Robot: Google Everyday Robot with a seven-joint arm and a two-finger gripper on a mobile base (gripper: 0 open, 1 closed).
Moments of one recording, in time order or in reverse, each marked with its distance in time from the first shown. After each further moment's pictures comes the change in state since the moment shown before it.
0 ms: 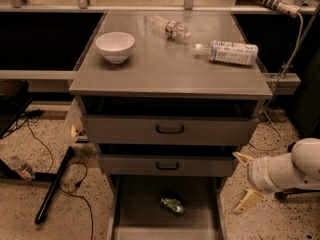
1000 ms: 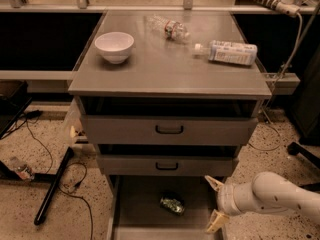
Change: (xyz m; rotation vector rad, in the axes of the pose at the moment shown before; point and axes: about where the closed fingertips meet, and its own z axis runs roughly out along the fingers) arm 0.021 0.051 0.141 -0.047 -0.089 -0.064
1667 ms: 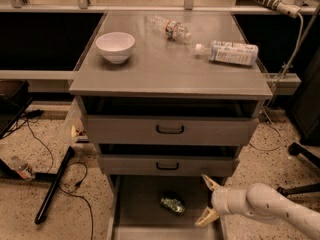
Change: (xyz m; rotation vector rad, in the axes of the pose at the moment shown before) arm 0.030 -0.028 0.066 0.132 -0.126 -0.004
